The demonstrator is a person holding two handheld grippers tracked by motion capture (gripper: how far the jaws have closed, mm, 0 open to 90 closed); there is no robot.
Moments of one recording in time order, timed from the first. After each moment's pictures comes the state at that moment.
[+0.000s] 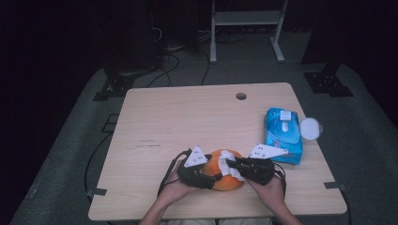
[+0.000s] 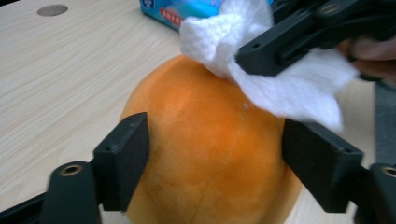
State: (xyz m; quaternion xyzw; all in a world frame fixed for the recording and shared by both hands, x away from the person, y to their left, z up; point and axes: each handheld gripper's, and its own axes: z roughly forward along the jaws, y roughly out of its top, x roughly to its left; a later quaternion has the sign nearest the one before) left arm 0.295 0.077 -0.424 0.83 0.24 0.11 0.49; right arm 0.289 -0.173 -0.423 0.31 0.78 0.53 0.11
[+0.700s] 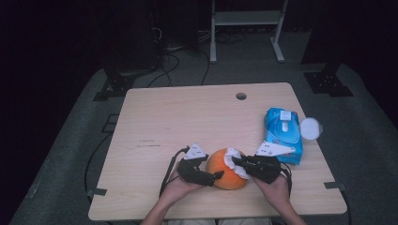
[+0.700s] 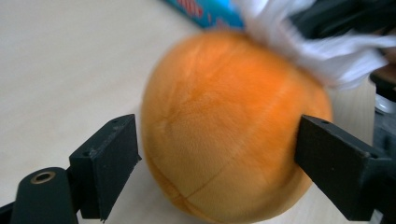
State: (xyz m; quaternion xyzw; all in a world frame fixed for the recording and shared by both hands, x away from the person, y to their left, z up) left arm 0.303 0.071 -0.437 0.83 0.29 0.06 0.47; right arm 0.288 -0.183 -0.417 0.32 0.78 0.52 0.12
